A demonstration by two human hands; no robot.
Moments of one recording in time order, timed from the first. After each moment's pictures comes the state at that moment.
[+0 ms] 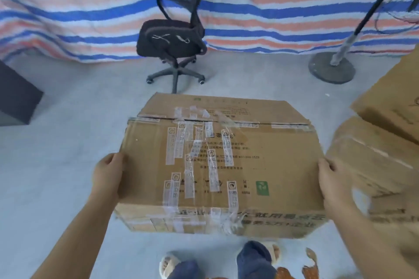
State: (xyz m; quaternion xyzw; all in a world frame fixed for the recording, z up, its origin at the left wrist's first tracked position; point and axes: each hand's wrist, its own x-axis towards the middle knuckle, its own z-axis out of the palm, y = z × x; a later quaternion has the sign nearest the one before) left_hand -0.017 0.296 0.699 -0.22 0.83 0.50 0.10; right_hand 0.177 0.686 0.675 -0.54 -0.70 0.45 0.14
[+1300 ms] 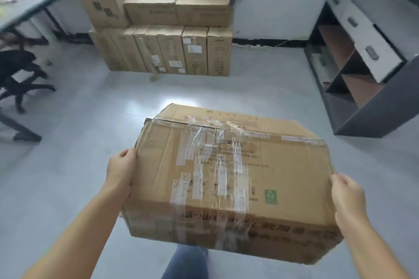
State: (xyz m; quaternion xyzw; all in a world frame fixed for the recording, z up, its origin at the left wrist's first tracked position) left_hand 0.057 -0.307 0.715 -0.74 0.38 0.41 -0.36; right_hand -0.346 -0.158 0.694 0.10 -0.86 0.43 -0.26
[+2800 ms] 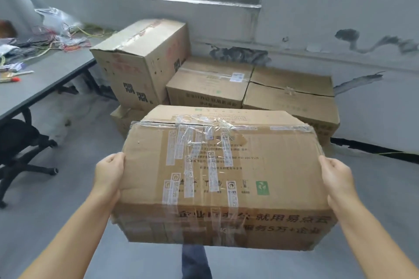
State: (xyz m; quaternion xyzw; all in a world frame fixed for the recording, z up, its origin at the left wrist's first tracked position) left_hand 0.173 -1.344 0.719 -0.73 0.30 0.34 -0.51; right_hand -0.267 -1.320 0.717 0.29 -0.77 0.47 -0.31
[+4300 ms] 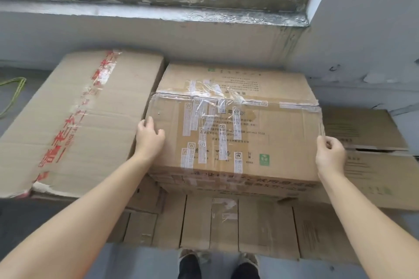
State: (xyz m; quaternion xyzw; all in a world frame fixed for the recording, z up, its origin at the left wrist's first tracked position) left_hand 0.202 -2.072 0.699 -0.71 0.61 0.31 -0.17; right_hand -0.186 -1.929 0.657 0.18 -0.85 0.47 -0.17
